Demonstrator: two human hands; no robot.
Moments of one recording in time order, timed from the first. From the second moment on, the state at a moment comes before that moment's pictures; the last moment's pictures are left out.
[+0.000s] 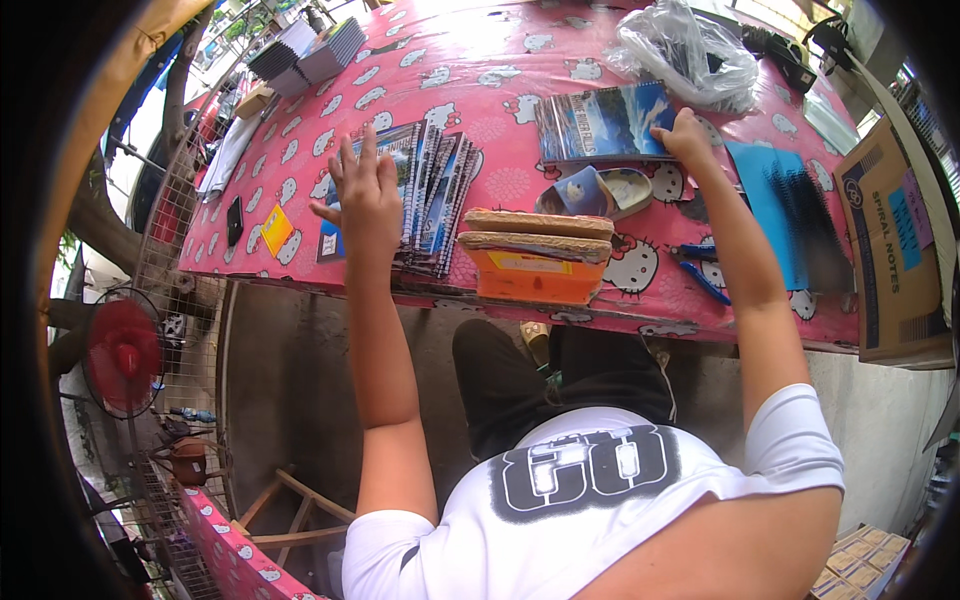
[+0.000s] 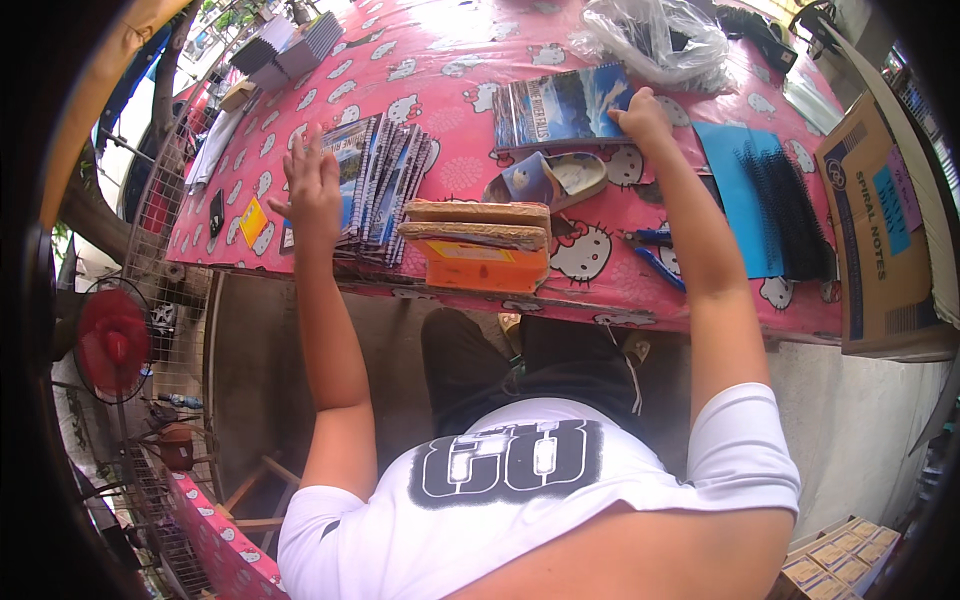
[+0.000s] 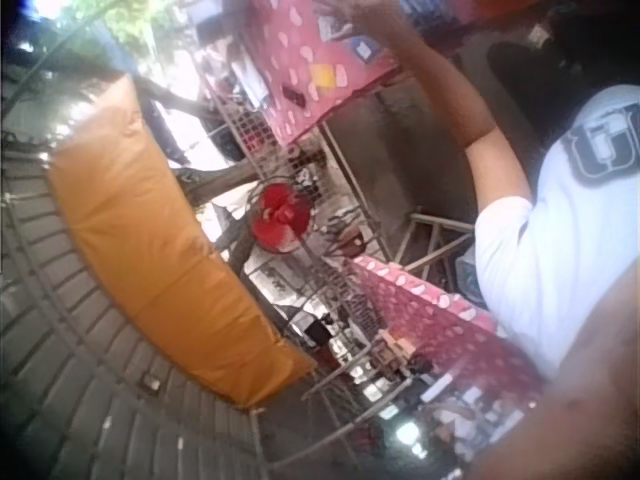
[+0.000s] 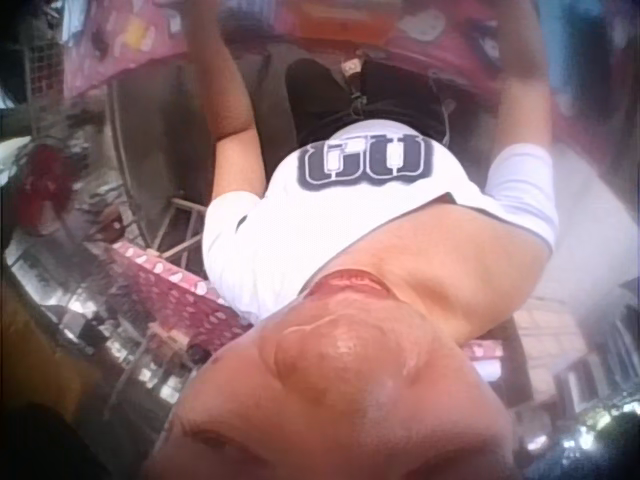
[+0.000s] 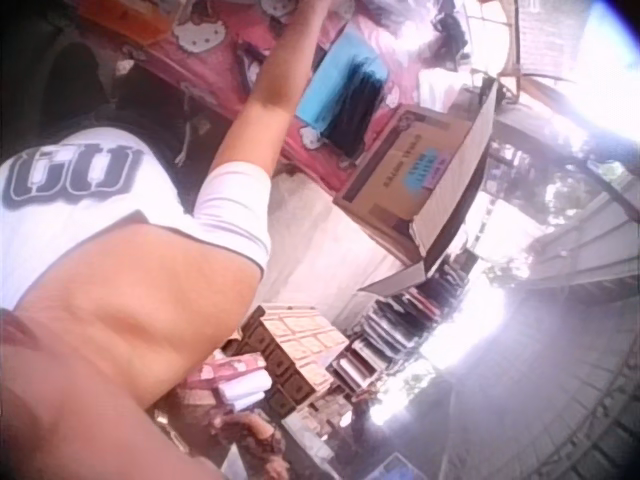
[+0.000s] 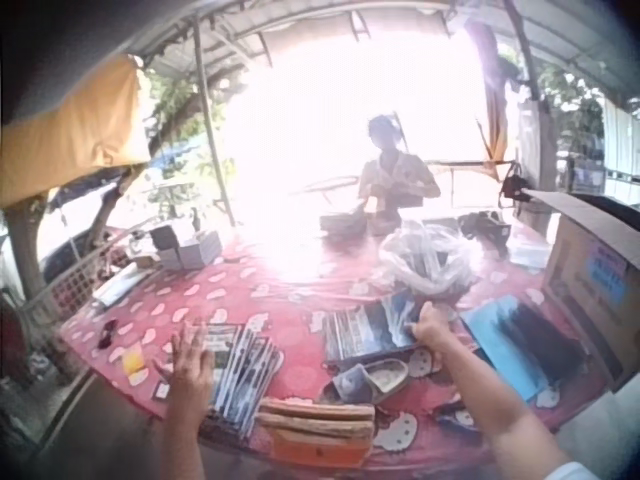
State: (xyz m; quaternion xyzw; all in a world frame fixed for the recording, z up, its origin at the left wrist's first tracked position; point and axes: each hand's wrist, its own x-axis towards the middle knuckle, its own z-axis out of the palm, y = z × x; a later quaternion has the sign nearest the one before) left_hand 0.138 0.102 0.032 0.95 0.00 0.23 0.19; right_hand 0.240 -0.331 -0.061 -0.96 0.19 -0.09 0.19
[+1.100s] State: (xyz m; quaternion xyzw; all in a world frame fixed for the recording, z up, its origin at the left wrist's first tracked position) left_hand 0.064 0.032 -0.023 0.67 -0.10 0.12 0.72; right_hand 0.017 -0.196 -0.064 -0.79 -0.15 -0.11 0.59
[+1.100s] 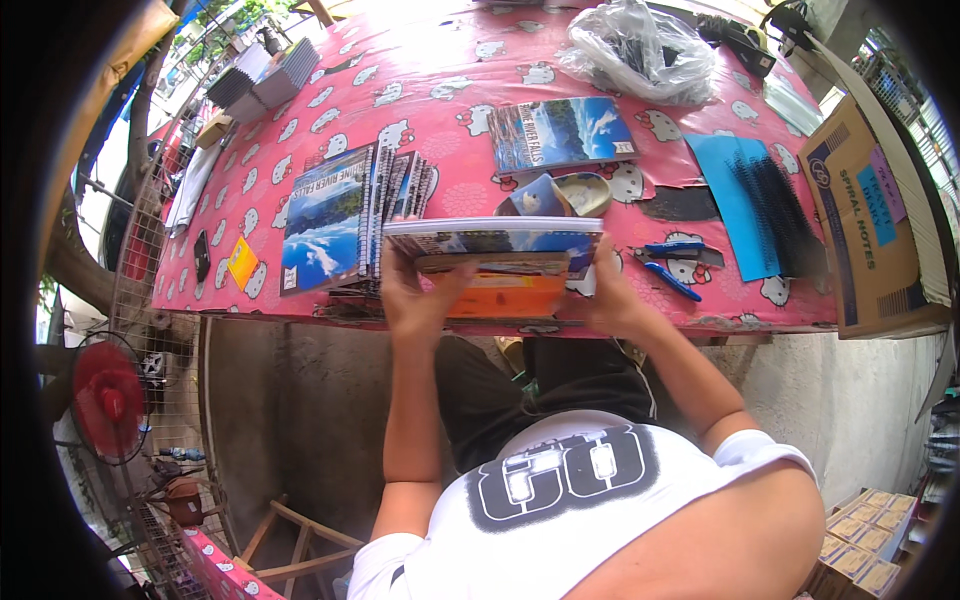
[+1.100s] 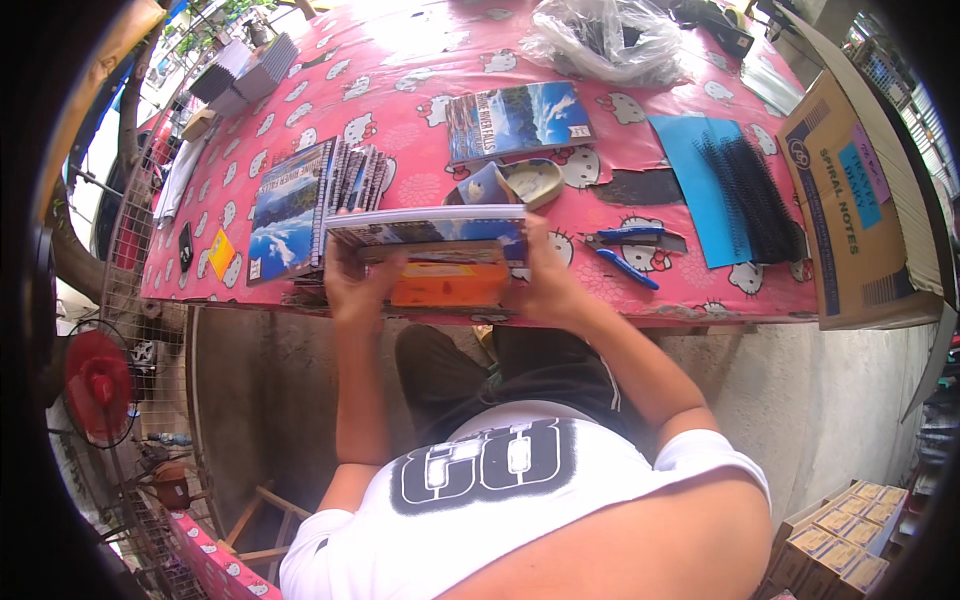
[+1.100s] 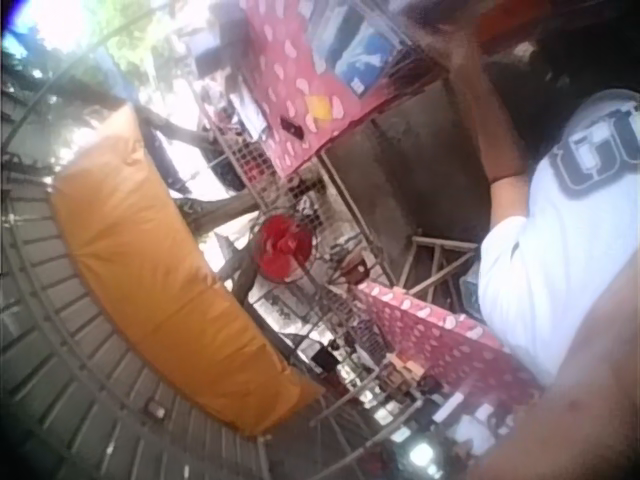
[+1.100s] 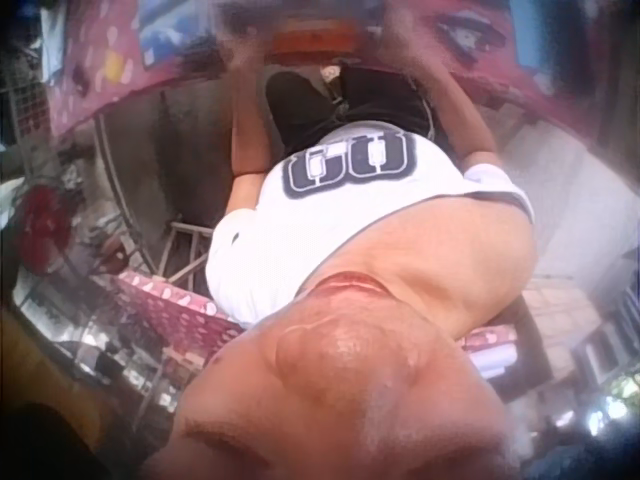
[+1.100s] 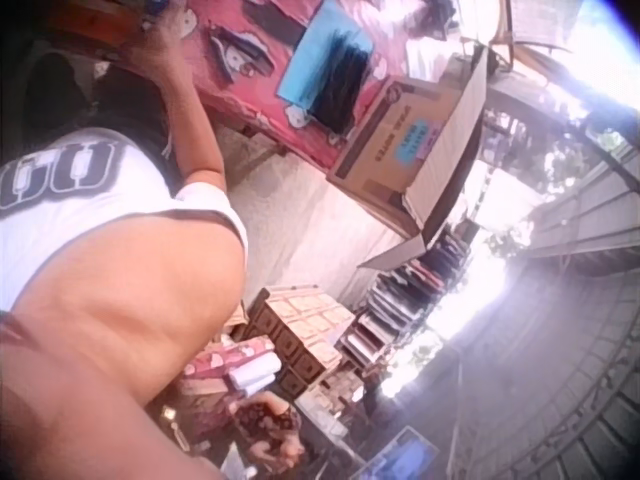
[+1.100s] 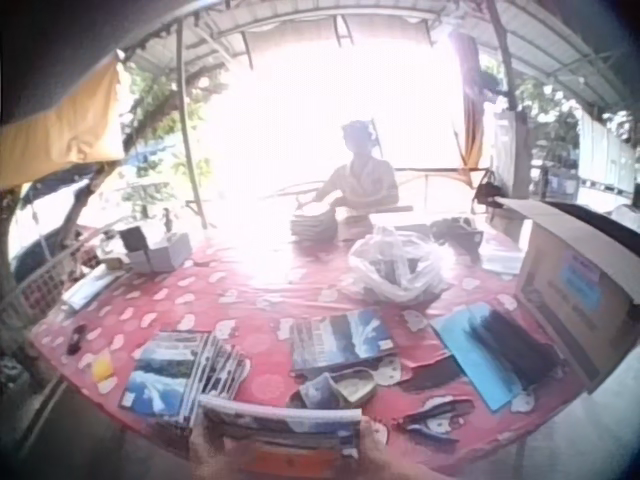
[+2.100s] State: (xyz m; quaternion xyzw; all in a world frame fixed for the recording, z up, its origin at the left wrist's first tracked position) left_hand 0.050 -0.040 0.019 0.79 -0.37 0.32 0.38; right_hand 0.097 -0.421 -0.014 -0.95 0.00 -0.29 0.07
